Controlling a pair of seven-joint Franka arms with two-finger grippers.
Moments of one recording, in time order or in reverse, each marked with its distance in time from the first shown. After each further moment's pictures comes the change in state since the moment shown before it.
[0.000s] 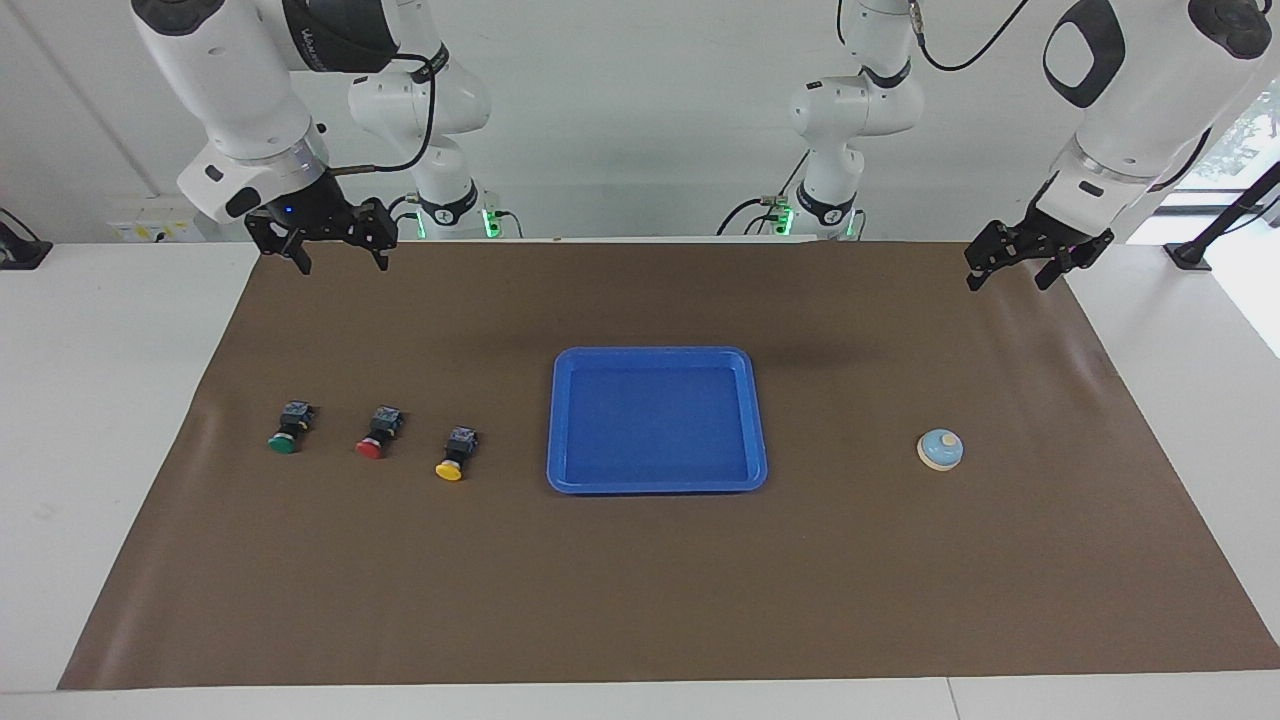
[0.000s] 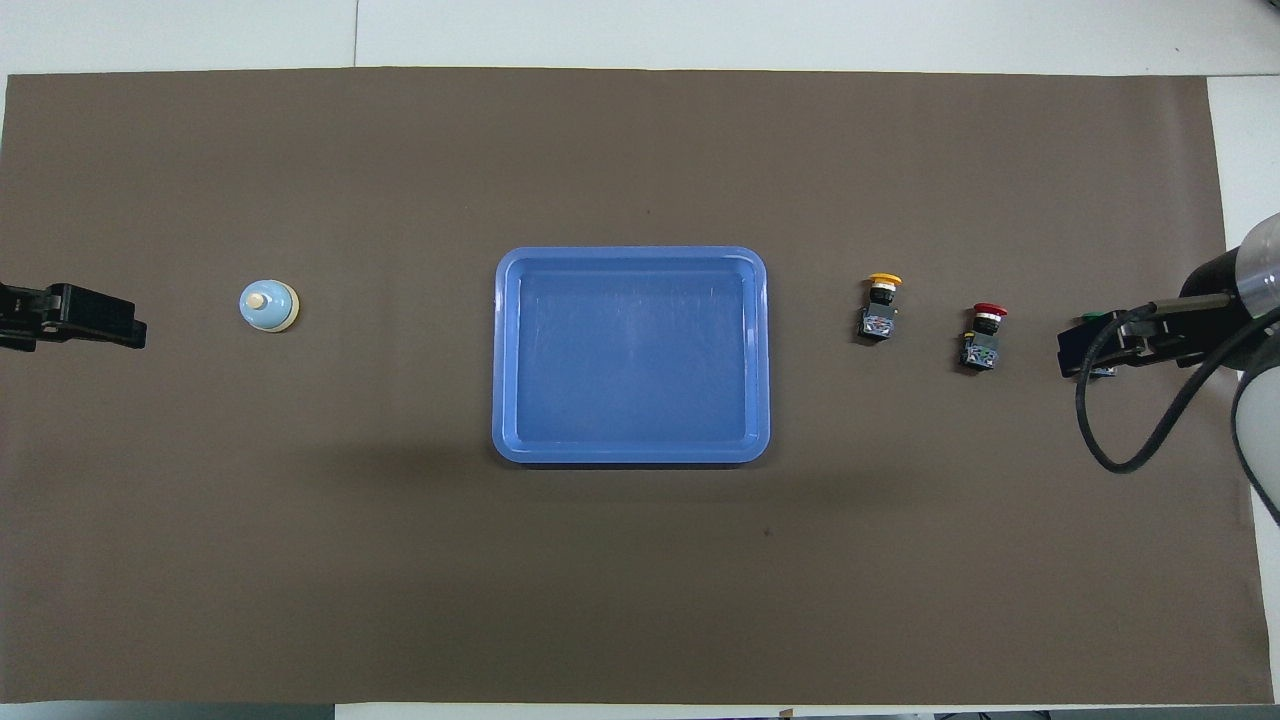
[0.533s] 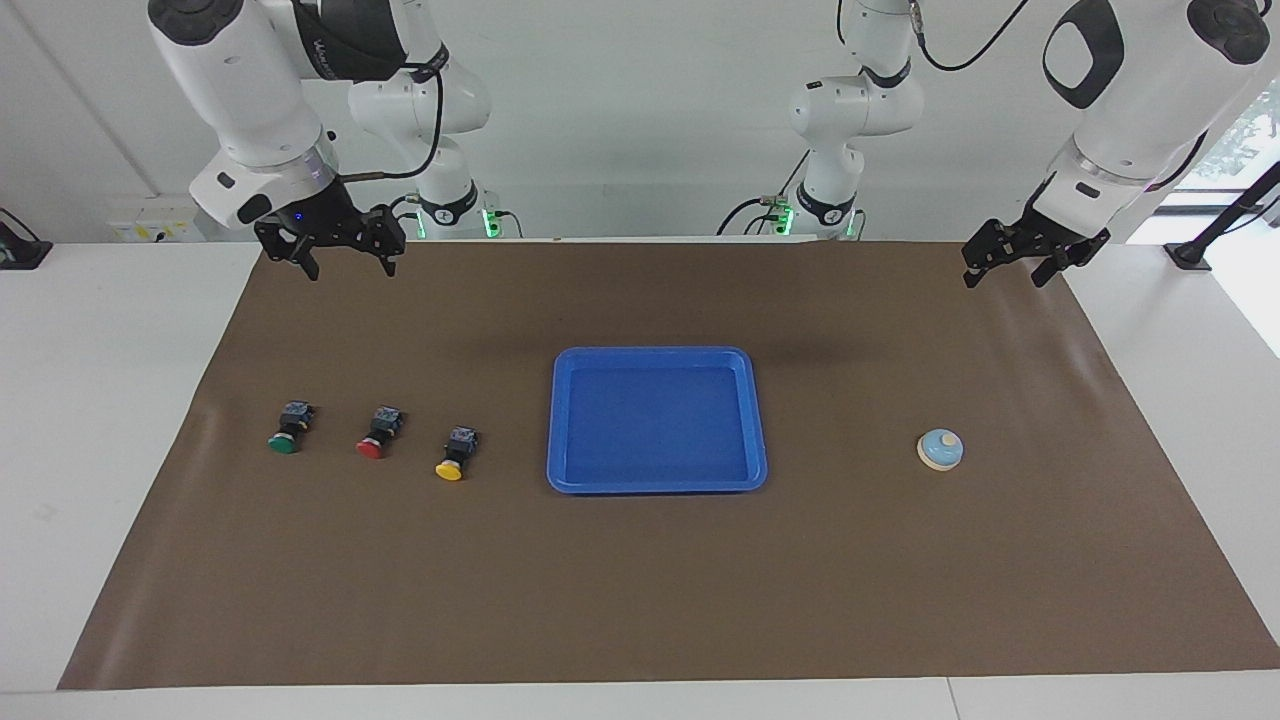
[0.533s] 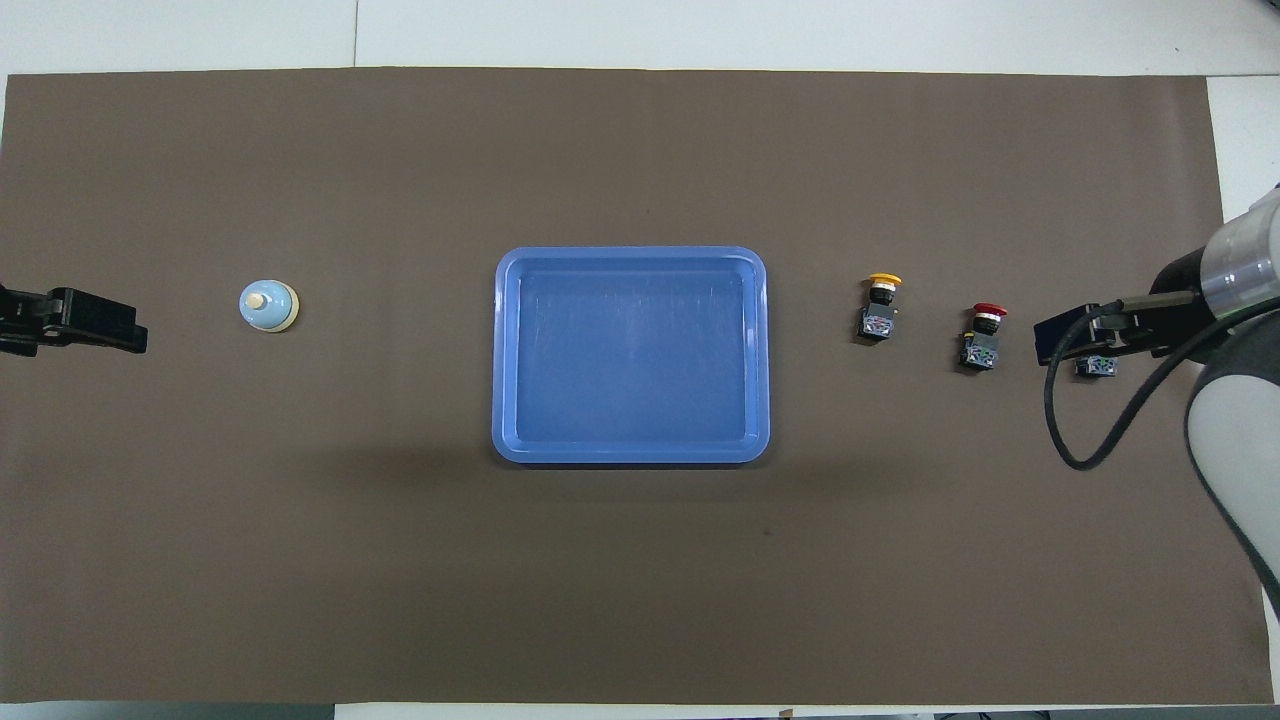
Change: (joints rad) left arm 0.000 0.000 0.000 -0.001 0.000 -0.011 0.000; right arm 0.009 -0.009 0.007 -0.082 0.000 0.119 0.057
